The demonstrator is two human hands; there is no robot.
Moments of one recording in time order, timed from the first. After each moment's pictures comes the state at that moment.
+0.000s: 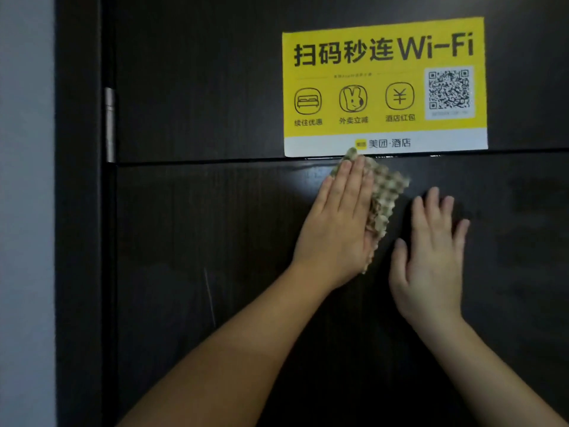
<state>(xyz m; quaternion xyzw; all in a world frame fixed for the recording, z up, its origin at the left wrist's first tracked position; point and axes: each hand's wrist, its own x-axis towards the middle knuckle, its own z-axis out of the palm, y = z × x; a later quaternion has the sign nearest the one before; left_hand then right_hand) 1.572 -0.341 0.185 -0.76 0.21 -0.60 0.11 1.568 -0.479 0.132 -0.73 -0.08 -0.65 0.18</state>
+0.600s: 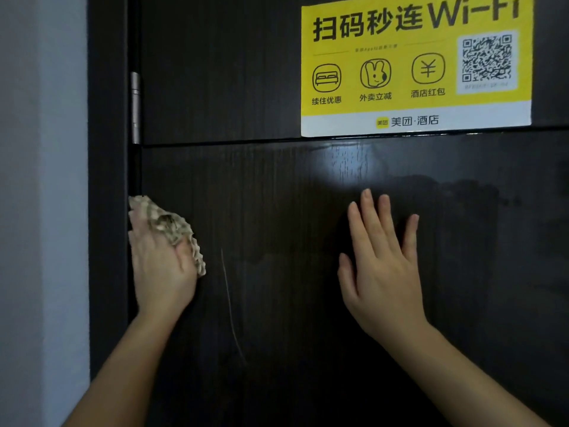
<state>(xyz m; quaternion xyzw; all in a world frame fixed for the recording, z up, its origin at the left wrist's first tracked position) 1.552 -0.126 0.106 -0.73 -0.08 -0.64 -0.22 1.561 -0.419 0.107 -0.76 -0.20 -0.61 0.08</state>
